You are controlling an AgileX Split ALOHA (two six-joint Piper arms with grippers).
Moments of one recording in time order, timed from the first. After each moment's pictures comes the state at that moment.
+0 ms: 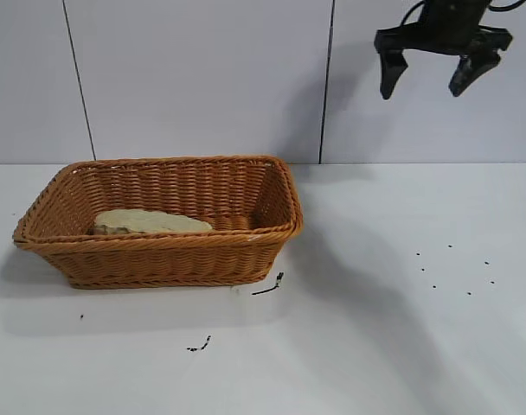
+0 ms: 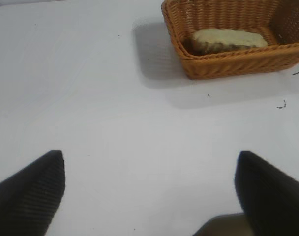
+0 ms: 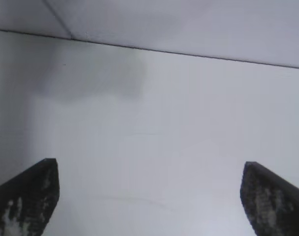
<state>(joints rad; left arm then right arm) -0.04 -0.01 -0.50 0.00 1.07 0.07 0.00 2.32 -2.40 -0.01 1.21 0.02</state>
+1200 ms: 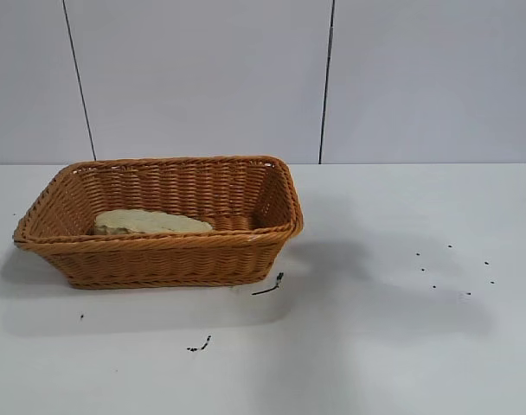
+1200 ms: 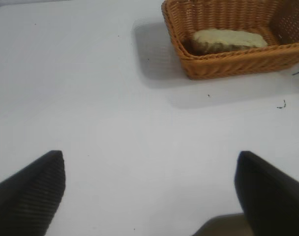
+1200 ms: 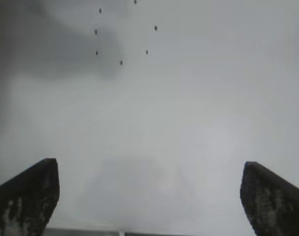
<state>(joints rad) -0.04 -0.01 -0.50 0.00 1.07 0.07 0.00 0.84 -0.68 -0.01 1.17 -0.02</state>
